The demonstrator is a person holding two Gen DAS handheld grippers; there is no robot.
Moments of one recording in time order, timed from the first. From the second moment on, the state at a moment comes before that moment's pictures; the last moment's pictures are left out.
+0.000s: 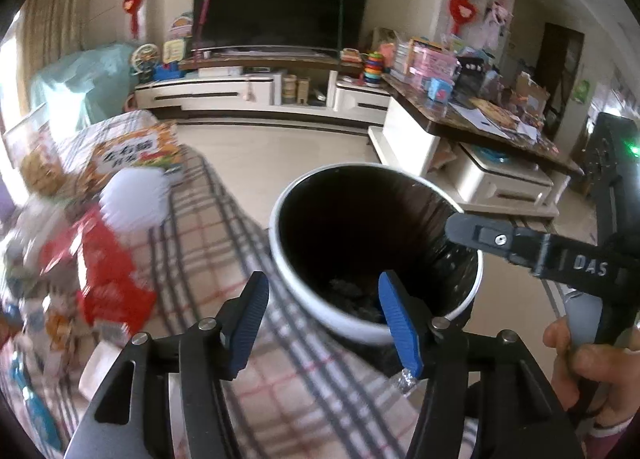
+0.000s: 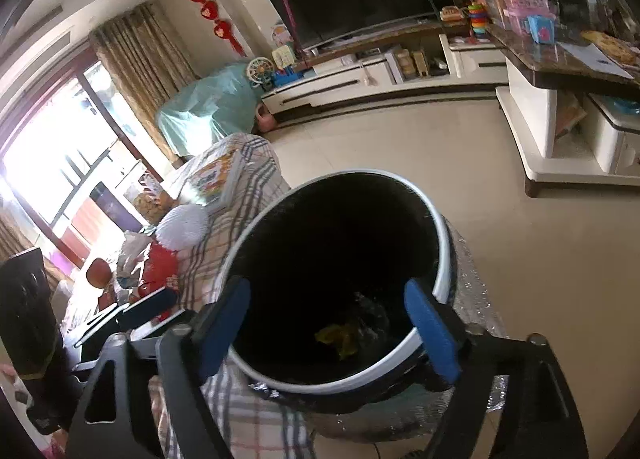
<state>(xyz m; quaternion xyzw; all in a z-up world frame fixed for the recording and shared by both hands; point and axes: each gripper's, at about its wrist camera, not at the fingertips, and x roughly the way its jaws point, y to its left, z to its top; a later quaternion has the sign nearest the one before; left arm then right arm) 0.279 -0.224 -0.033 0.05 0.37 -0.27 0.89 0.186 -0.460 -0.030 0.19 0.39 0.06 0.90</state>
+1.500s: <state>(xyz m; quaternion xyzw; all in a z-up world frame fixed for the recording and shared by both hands) 0.174 -0.023 -0.001 -0.05 0.40 -0.11 0.91 0.158 -0.245 -0.055 0.01 0.41 0.26 0.88</state>
